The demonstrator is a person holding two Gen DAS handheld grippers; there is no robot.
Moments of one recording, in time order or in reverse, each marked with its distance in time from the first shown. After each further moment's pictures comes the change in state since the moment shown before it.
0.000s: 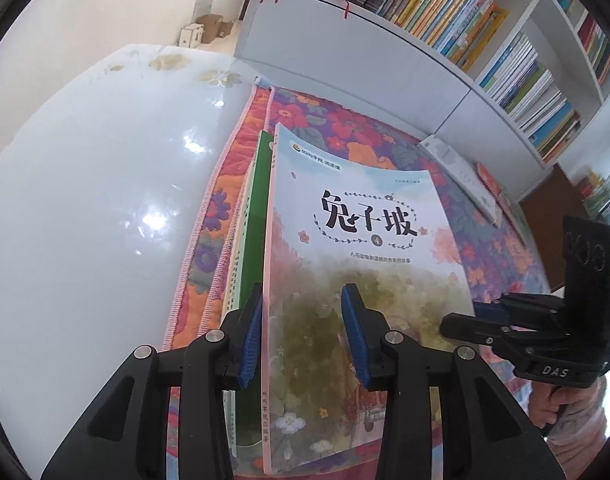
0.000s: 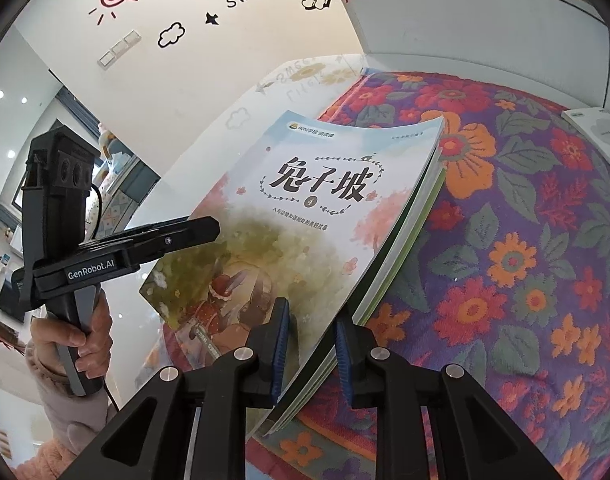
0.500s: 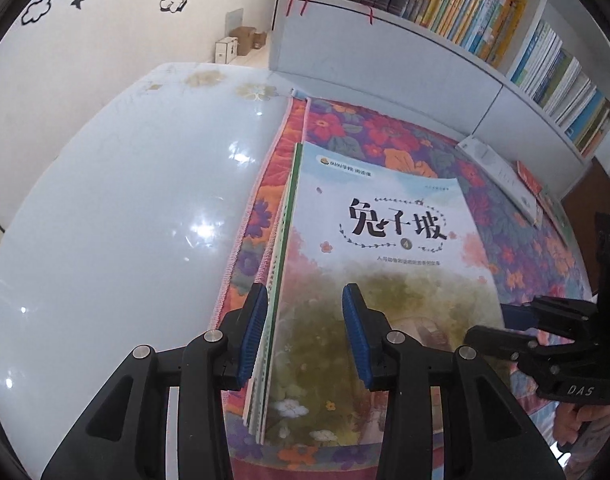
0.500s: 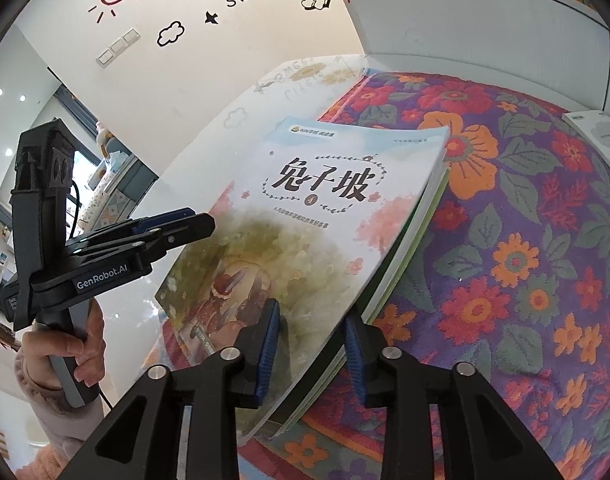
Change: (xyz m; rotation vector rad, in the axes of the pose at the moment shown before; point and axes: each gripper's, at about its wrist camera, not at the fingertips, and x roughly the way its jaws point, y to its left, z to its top) left arm -0.015 -0.005 -0.001 0.008 -0.032 0.174; right arm 0.003 0.005 0.001 0.002 0.002 0.001
